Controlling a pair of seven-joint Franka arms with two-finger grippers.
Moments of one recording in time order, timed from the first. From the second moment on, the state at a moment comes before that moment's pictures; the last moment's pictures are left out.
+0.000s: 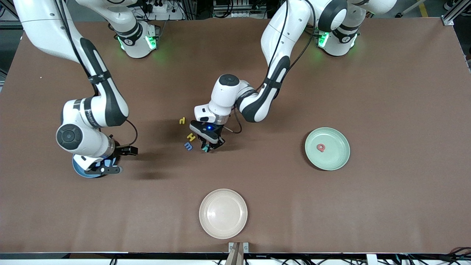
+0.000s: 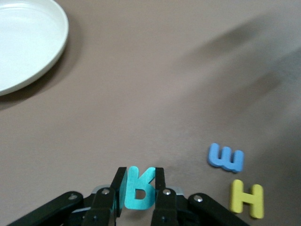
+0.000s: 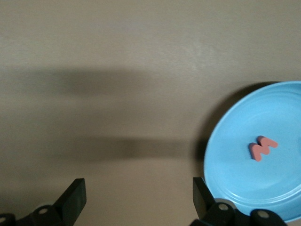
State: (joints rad) left arm -0.97 1.02 0.14 -1.31 0.13 2.89 -0.49; right arm 0.07 0.49 0.05 -1.81 -0.09 2.19 0.13
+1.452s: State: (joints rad) left arm -0.17 0.63 -0.26 -1.69 0.13 2.24 0.53; right arm 0.46 0.66 0.06 -1.82 -0.09 2.49 0.13
